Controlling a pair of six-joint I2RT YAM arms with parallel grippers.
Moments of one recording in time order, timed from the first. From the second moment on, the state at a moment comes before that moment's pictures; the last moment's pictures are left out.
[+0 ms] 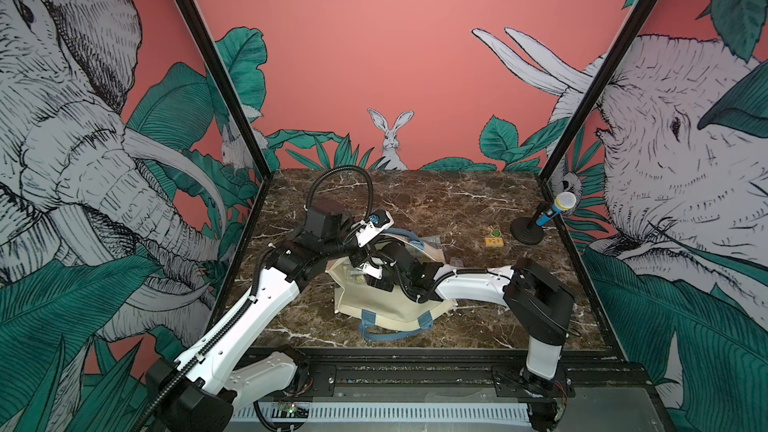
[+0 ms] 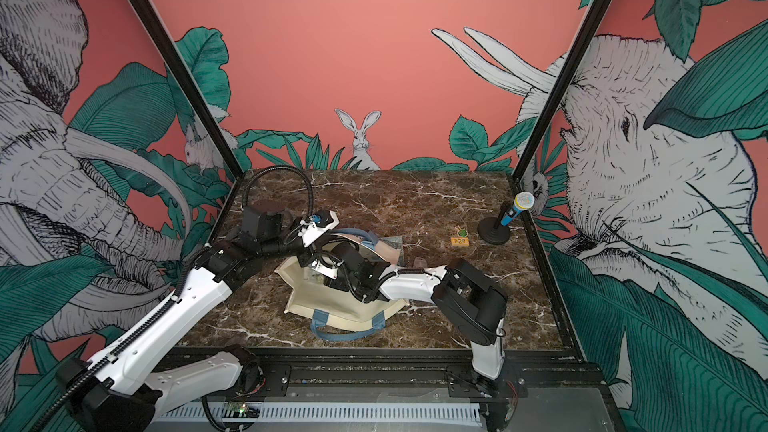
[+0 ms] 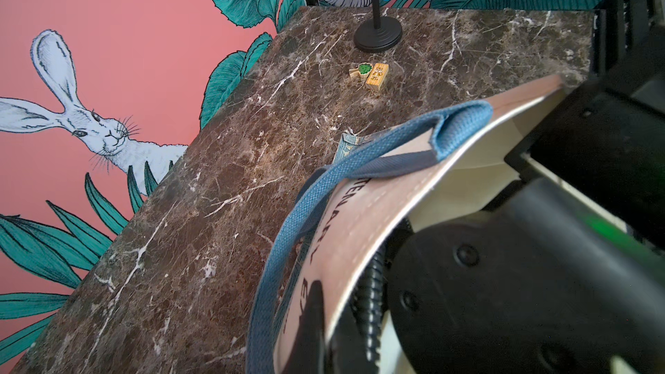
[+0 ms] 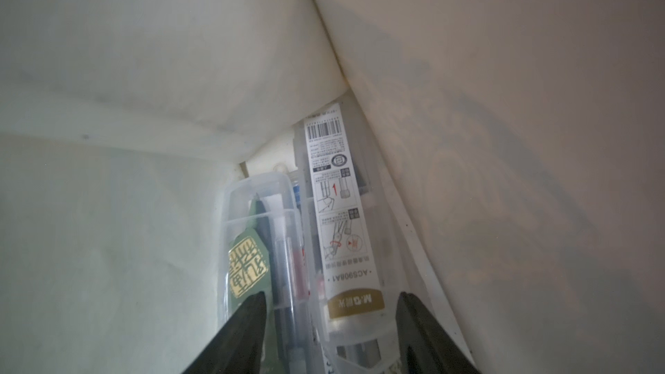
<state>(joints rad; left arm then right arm) -0.55 1.08 1.05 -0.52 0.39 0.54 1.03 1.88 1.14 0.13 0.07 -0.46</state>
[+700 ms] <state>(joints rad) -0.56 1.06 1.03 -0.50 0.39 0.54 1.00 1.84 1.02 0.11 -0.04 -0.24</state>
